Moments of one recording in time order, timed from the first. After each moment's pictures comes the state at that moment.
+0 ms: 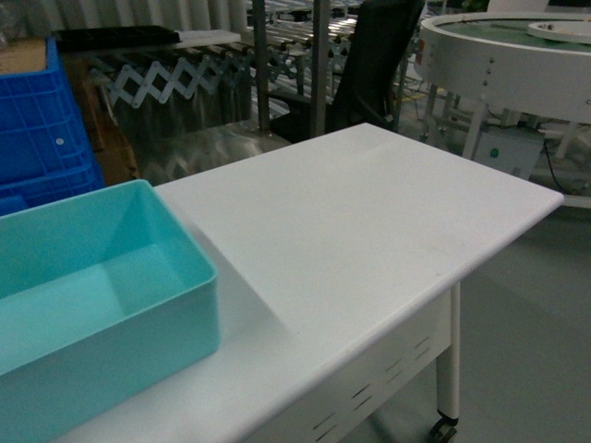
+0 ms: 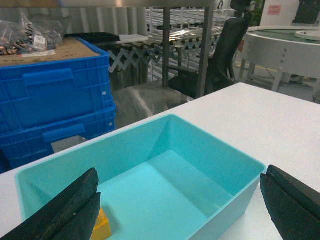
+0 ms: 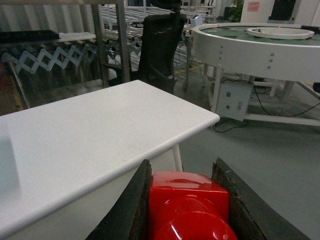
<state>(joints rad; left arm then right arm) 0.00 0.01 0.02 0.00 0.00 0.00 0.00 0.00 0.01 0.00 0.00 0.01</state>
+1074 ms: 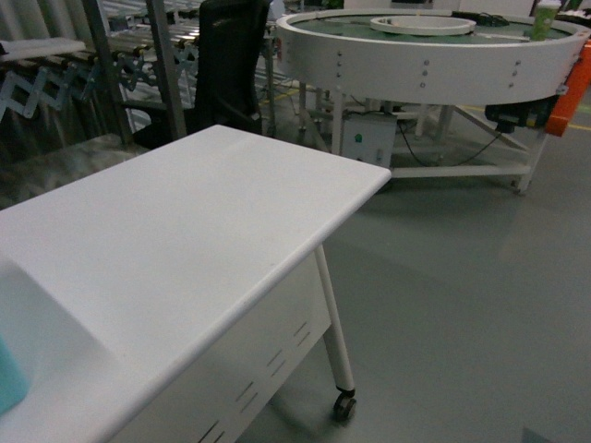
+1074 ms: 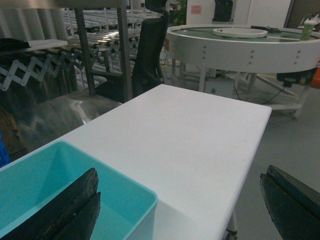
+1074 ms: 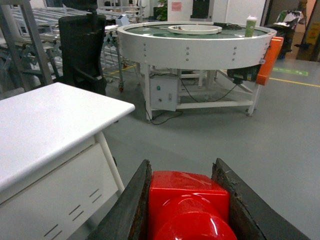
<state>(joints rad) 0.00 0.01 0.02 0.00 0.00 0.00 0.00 0.00 0.01 0.00 0.00 0.01</state>
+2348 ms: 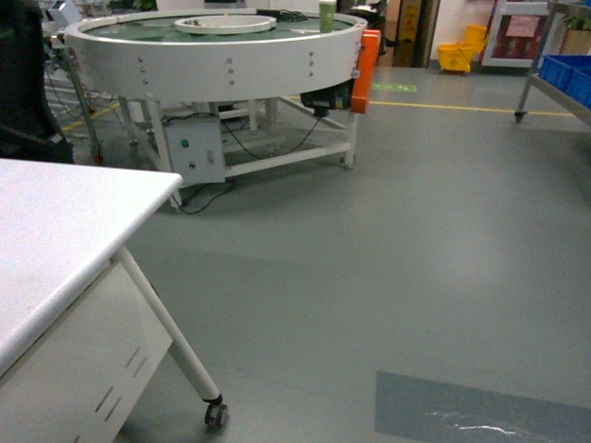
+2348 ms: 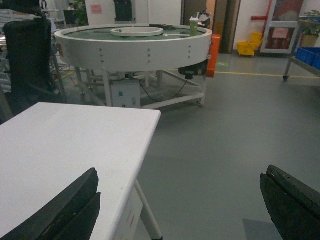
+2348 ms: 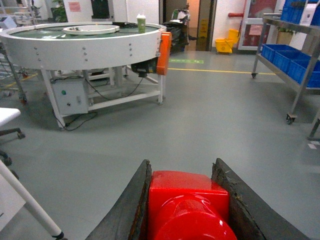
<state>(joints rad) 0.00 0.01 0.02 0.00 0.00 0.00 0.00 0.00 0.01 0.00 0.00 0.01</state>
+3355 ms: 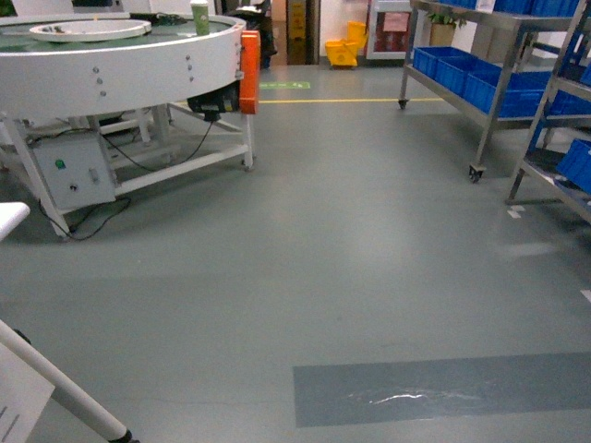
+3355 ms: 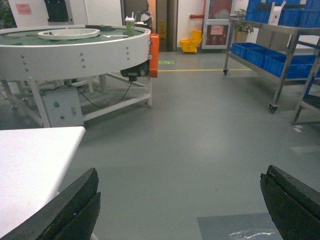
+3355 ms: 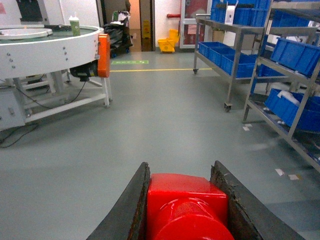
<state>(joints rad) 0.00 0.01 0.02 -0.01 0.00 0.00 0.00 0.00 0.01 -0.01 0.00 0.01</state>
